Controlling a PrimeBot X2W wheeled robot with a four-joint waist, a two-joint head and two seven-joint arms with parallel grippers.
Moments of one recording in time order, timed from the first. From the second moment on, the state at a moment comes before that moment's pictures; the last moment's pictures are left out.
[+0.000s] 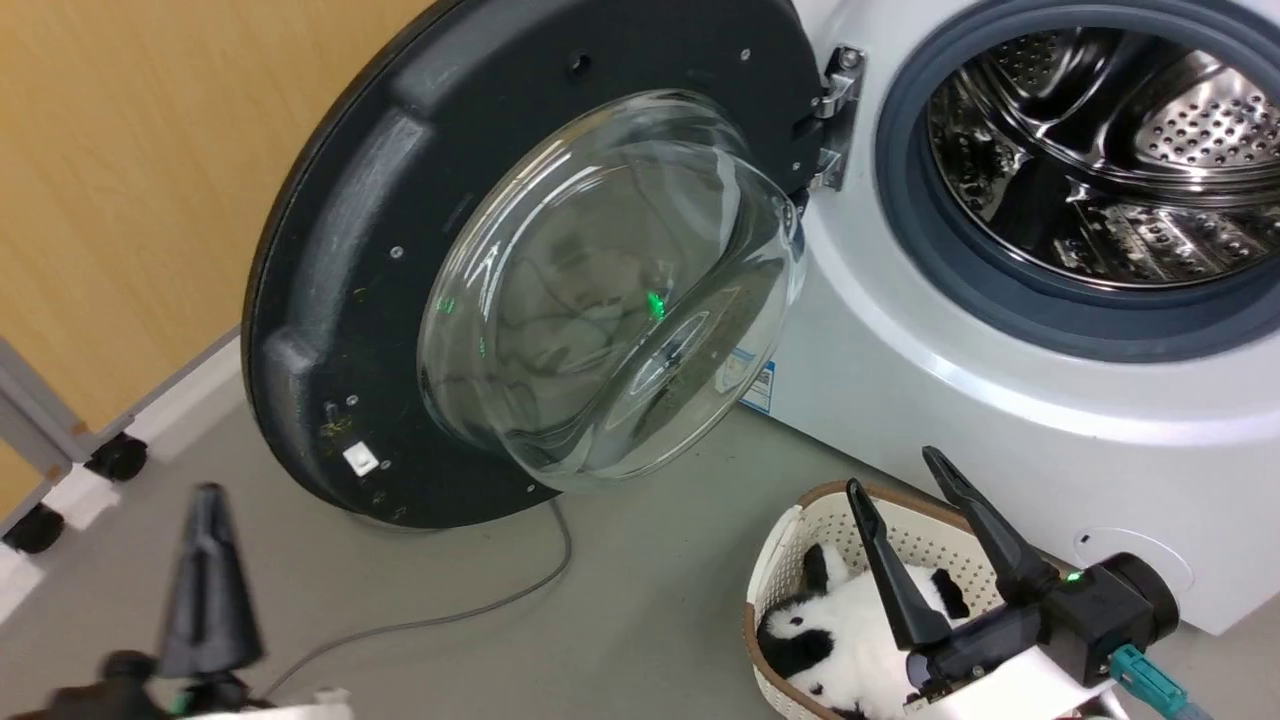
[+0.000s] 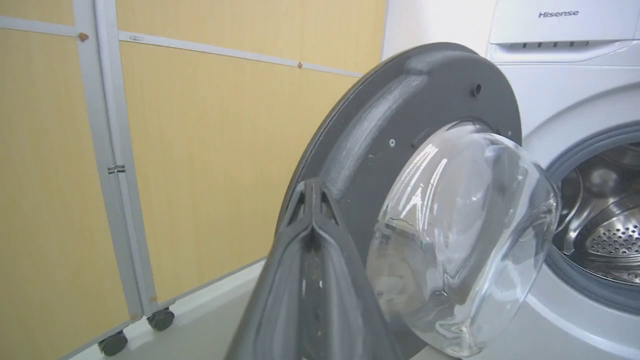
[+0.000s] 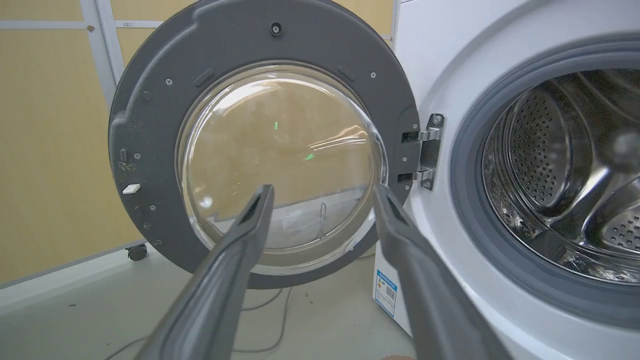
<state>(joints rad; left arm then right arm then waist) 0.17 0.05 0.10 -0.28 -0.14 0.07 -0.25 -0.03 -0.10 0.20 0.00 0.10 0.13 -0.25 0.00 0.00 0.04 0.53</state>
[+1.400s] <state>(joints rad) -0.58 0.35 0.50 0.59 -1.23 -0.10 0.66 -0.01 -0.13 0.15 -0.07 0.07 0.13 -0.26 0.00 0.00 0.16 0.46</state>
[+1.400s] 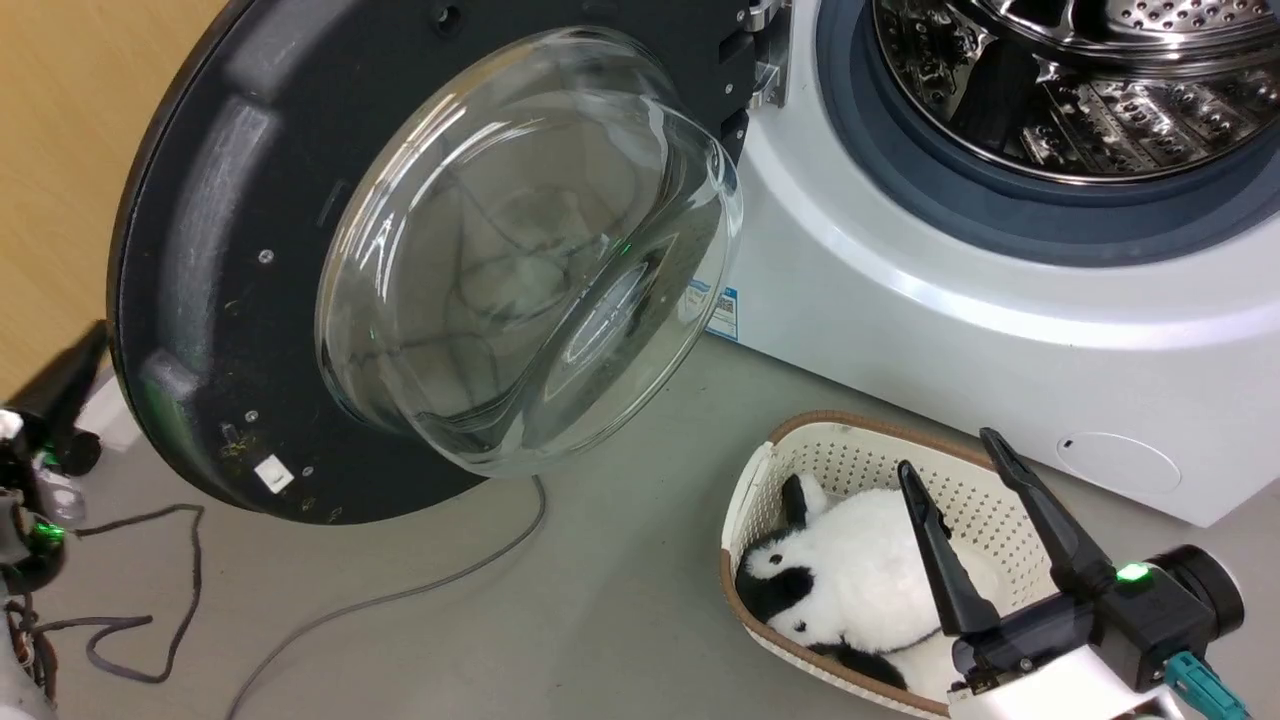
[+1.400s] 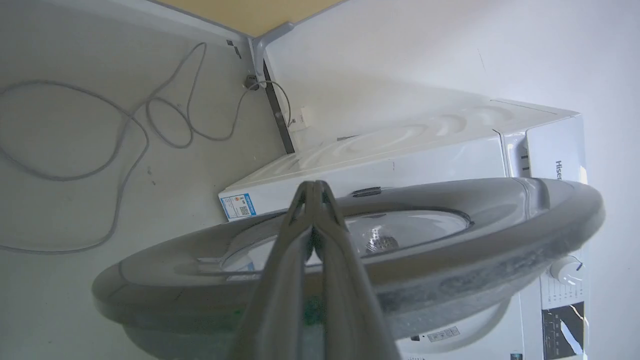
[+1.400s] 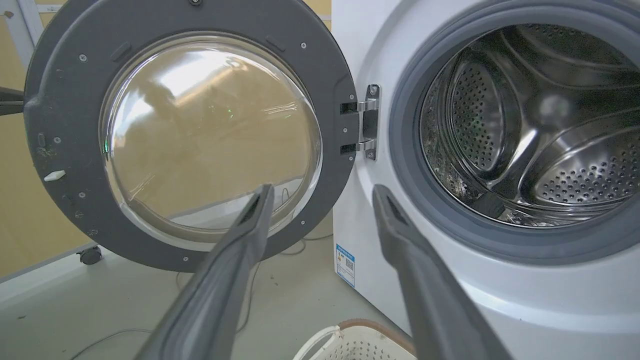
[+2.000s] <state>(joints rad) -0.33 0.22 0.43 0.22 -1.42 0.02 1.09 0.02 -0.07 0.07 -0.05 0.07 0.13 -0.26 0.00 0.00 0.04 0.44</state>
